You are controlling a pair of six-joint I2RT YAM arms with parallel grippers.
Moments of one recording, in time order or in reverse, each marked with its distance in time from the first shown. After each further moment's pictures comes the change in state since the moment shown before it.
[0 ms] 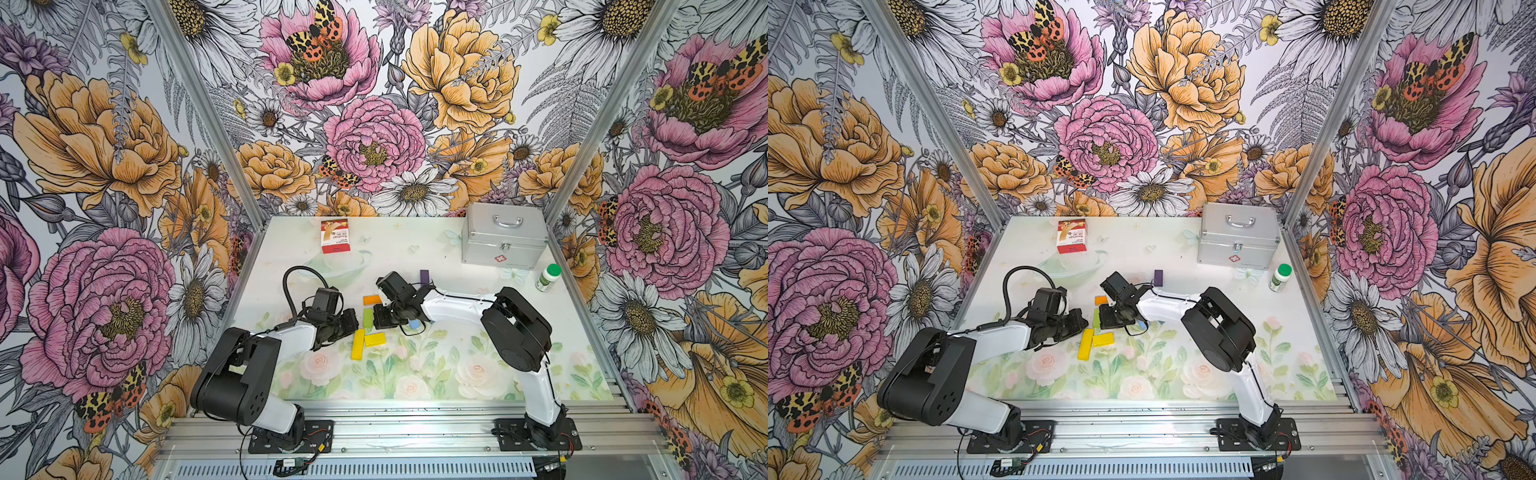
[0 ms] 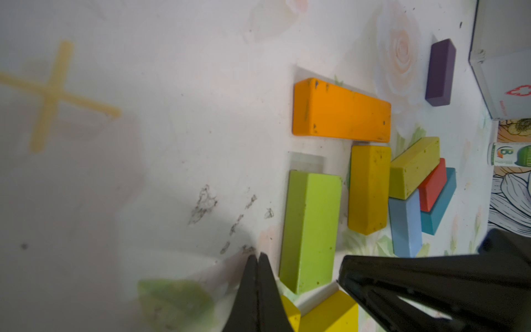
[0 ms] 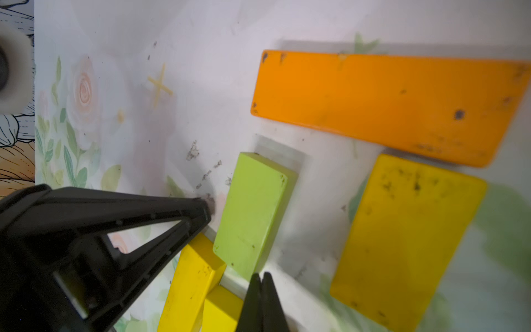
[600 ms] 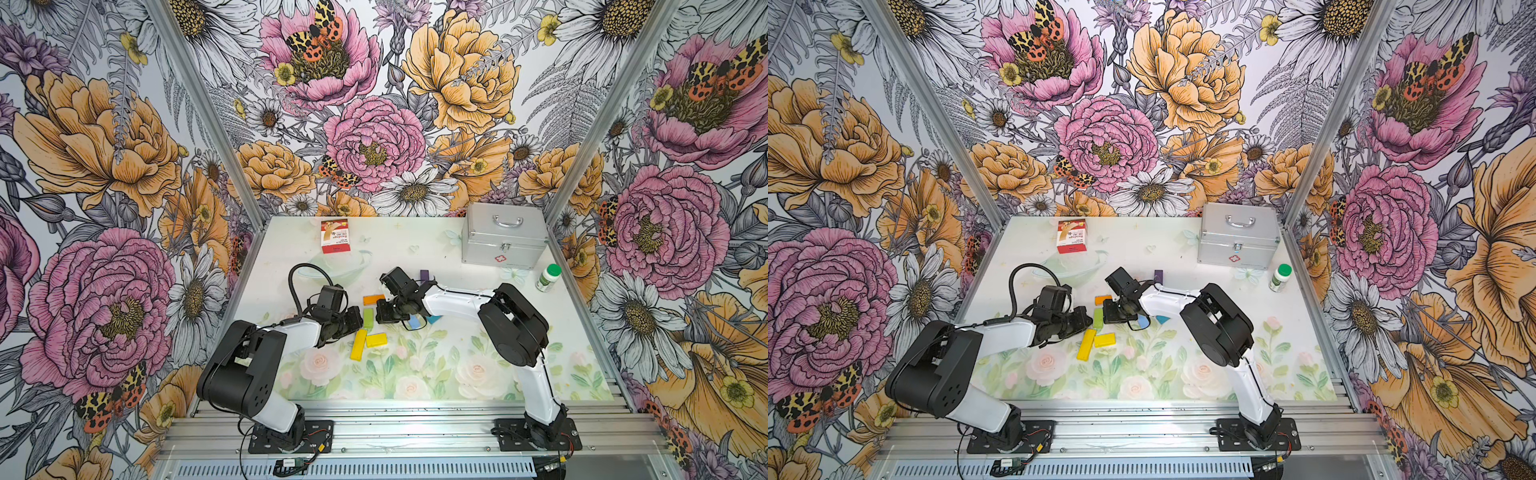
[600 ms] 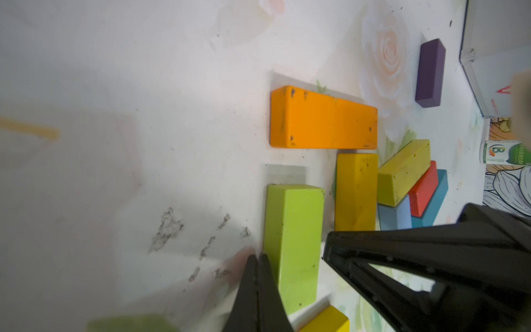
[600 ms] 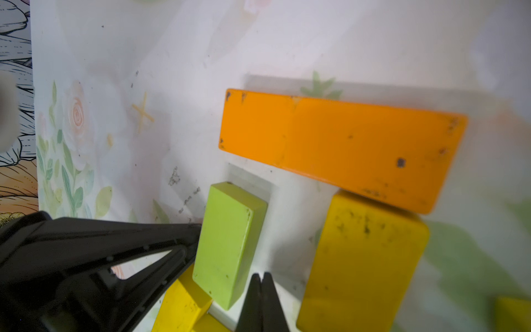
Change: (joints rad) left arm -0.026 0.050 0.032 0.033 0.002 -0.019; right arm -0.035 0.035 0.029 0.005 -0.033 0.001
